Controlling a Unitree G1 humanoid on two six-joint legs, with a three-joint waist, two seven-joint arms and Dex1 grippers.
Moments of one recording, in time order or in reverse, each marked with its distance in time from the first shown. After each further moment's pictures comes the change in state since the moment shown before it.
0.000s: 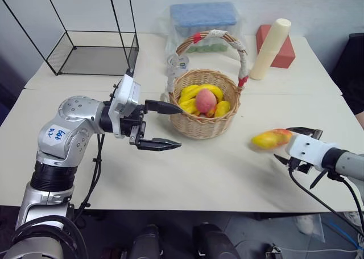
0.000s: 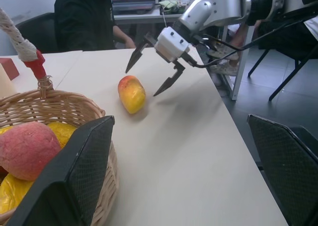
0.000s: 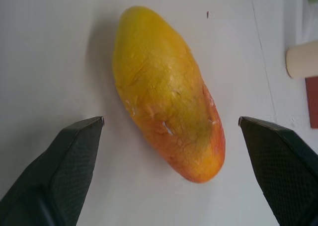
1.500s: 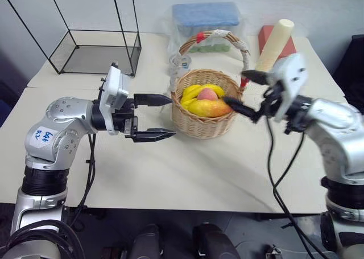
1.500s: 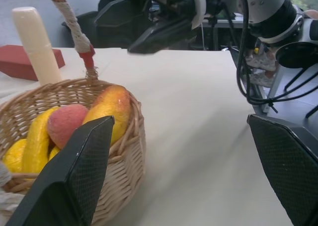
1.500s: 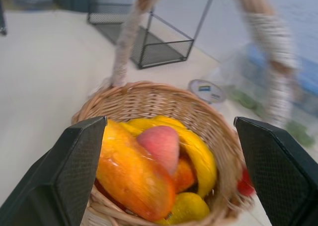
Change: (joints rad) left arm 0.034 0.010 0.091 -0.029 -0.034 0.069 0.118; right arm -0.479 0.368 -0.181 -0.339 0.592 0.802 -0.064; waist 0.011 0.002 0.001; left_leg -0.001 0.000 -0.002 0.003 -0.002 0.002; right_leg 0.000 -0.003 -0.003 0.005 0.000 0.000
